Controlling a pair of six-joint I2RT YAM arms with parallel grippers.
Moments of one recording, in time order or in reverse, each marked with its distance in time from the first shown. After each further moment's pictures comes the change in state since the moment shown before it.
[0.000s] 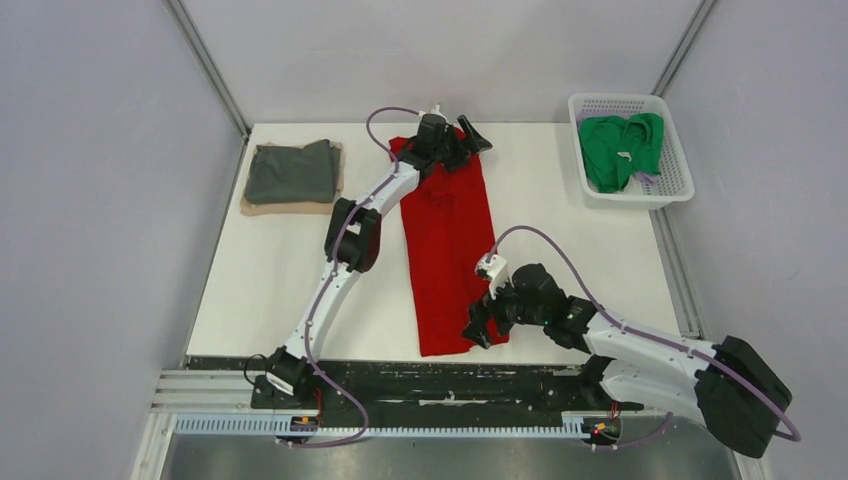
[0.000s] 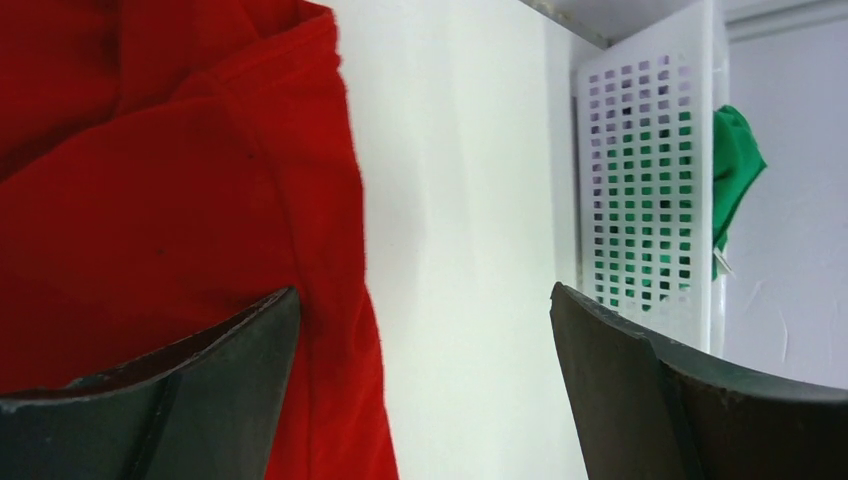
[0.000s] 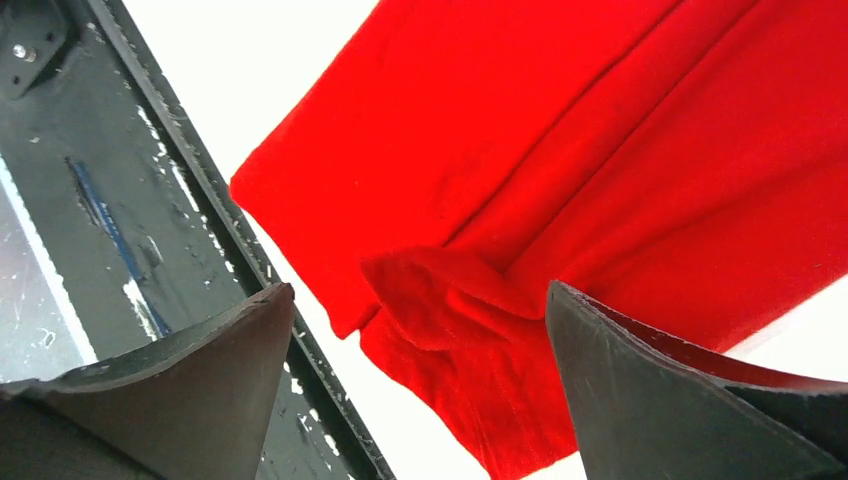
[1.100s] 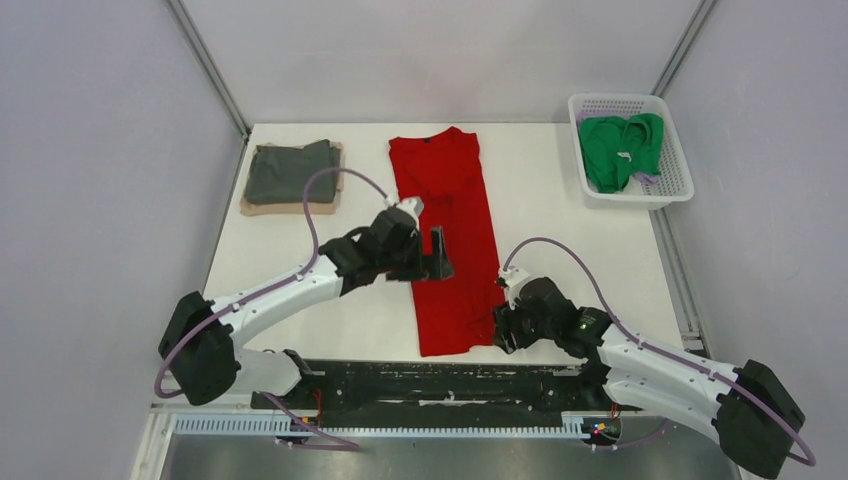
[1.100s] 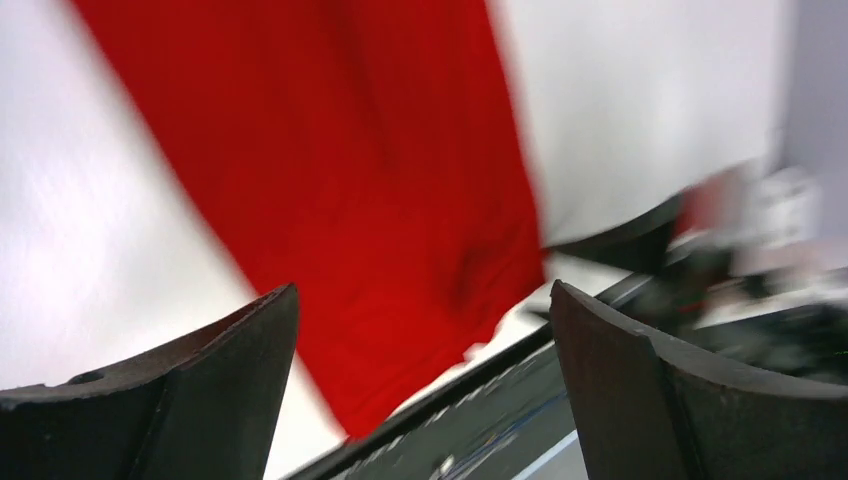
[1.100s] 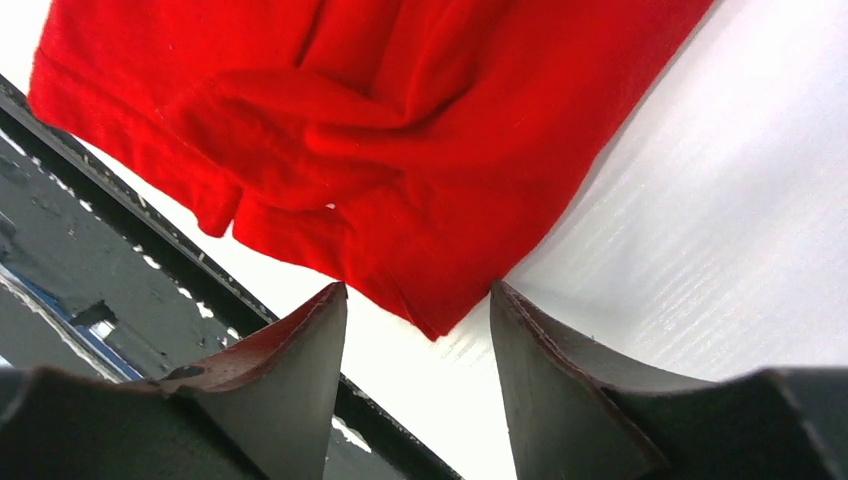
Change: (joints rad) left arm -0.319 -1.472 -1.501 -0.224 -0.223 0.185; right arm 0.009 -0.195 -0.043 -0.344 0.198 0.124
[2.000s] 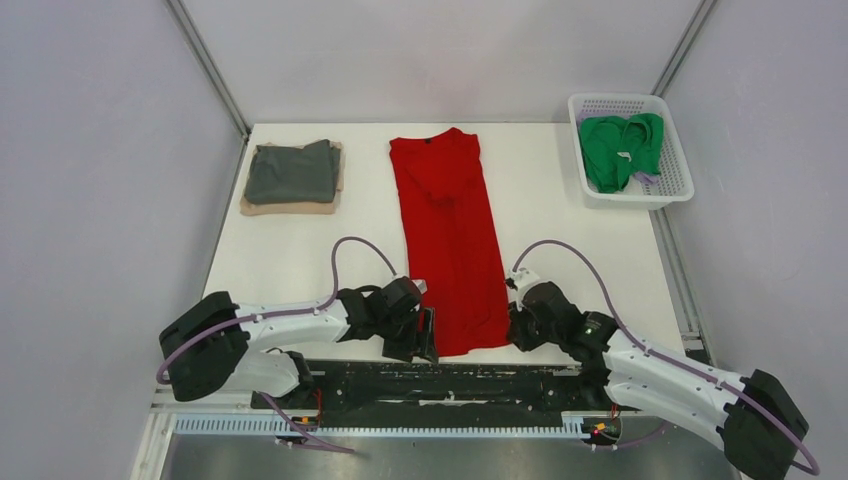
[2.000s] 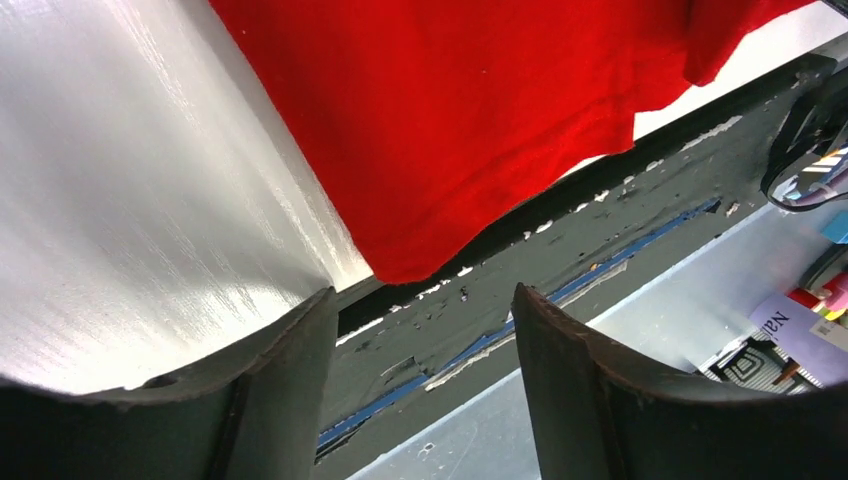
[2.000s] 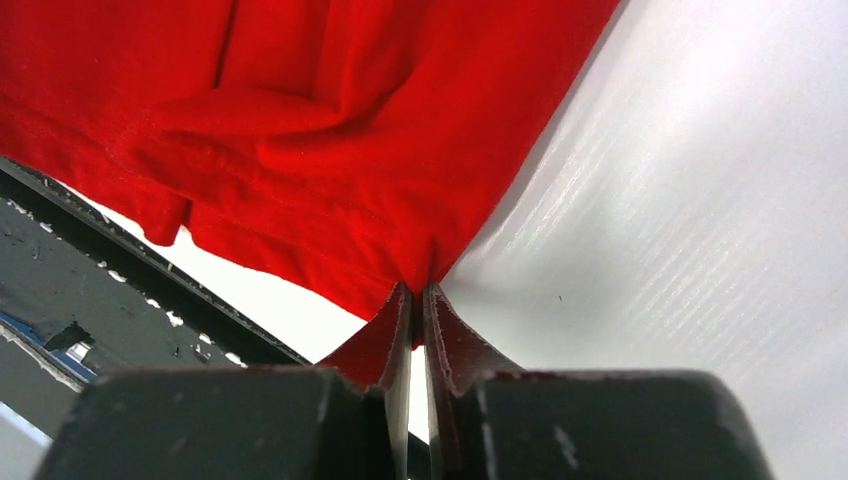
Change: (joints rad) left arm -0.242 -0.041 -0.454 0.016 0.180 -0.215; right arm 0.000 -0.053 -0.030 -0.055 0.087 0.080
